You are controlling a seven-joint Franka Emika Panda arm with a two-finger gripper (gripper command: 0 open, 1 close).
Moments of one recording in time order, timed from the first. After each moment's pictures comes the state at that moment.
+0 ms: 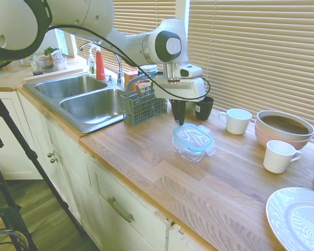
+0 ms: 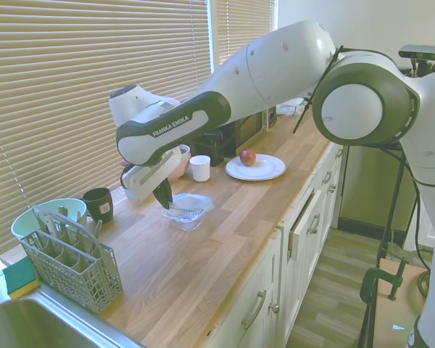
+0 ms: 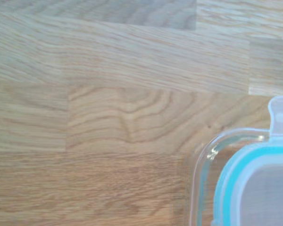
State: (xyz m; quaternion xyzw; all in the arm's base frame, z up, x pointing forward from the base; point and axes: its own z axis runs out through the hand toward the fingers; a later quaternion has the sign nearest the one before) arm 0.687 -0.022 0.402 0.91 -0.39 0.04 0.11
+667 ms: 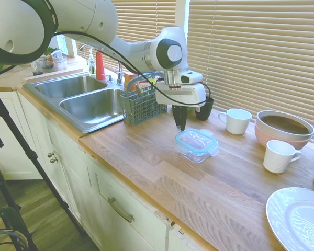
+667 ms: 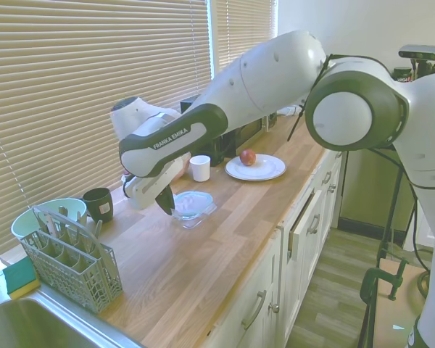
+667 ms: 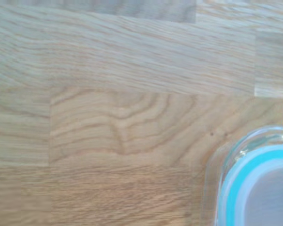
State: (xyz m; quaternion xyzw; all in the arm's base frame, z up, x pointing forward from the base) arm 0.694 -0.026 0.378 0.91 -0.40 0.05 0.12
